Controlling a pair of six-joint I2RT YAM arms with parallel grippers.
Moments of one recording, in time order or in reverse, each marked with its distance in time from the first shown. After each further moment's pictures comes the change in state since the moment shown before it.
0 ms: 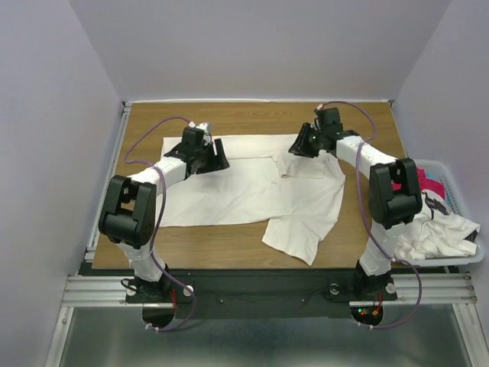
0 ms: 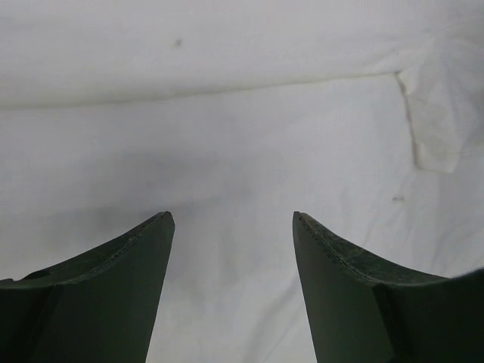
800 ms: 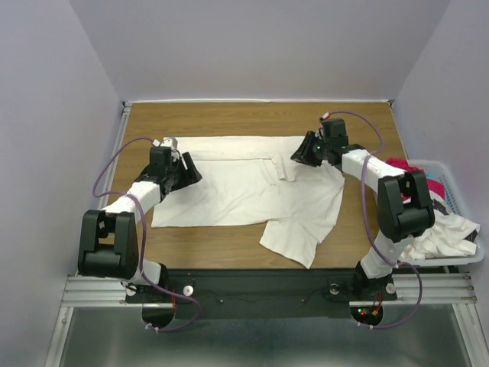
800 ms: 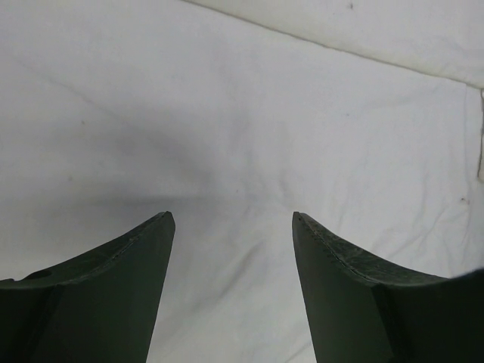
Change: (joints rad) left arm 0.209 -0.286 -0.341 0.038 -0.016 -0.002; right arm 0.042 -0.123 -0.233 0.156 0.029 0.056
